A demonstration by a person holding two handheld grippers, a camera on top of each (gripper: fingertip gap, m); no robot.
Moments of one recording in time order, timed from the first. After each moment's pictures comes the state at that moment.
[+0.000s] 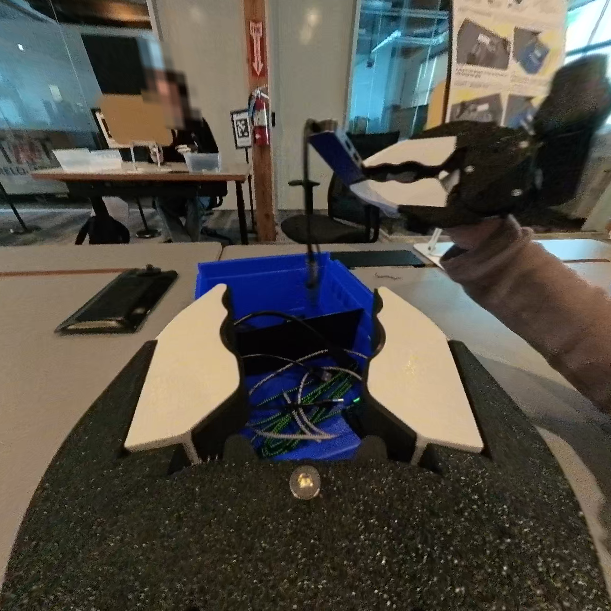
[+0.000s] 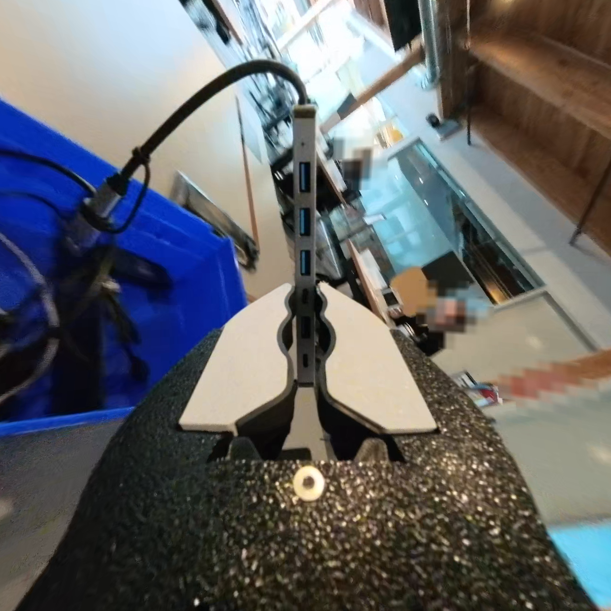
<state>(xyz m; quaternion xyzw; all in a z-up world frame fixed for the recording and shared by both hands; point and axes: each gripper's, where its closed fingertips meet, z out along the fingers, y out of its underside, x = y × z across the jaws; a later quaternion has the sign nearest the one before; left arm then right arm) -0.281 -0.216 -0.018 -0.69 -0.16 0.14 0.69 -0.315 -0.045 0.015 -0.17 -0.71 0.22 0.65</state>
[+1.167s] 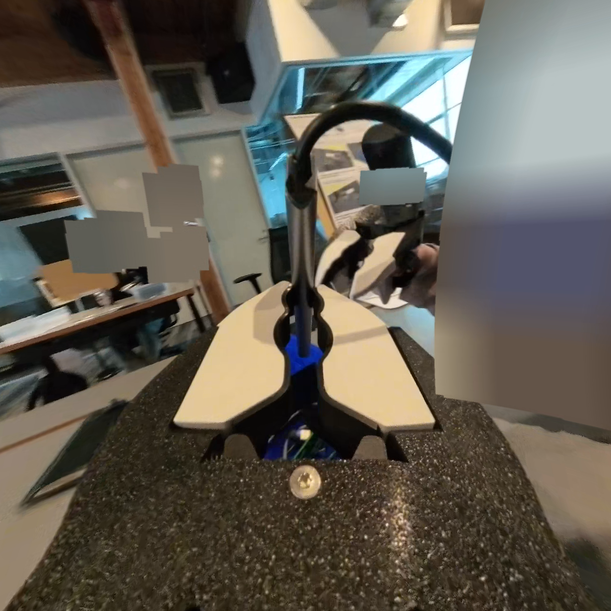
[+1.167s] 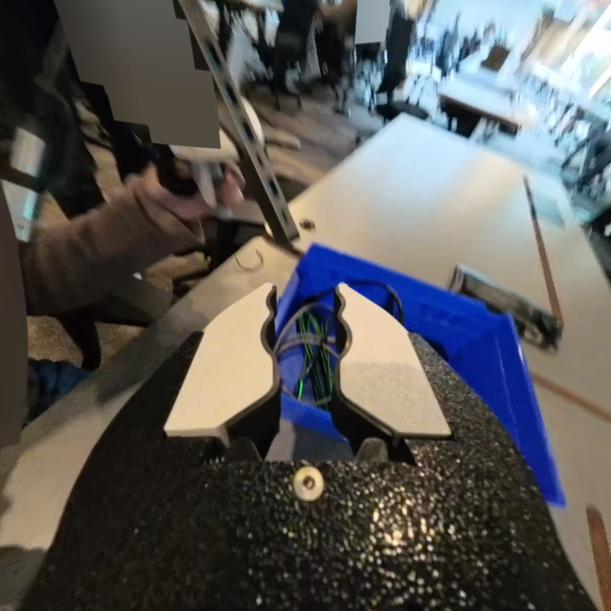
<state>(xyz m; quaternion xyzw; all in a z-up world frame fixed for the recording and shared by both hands) -0.209 -0.235 0.030 -0.61 0.04 0.15 0.78 -0.206 -0.154 -0.002 -0.14 -0.80 0.54 0.24</state>
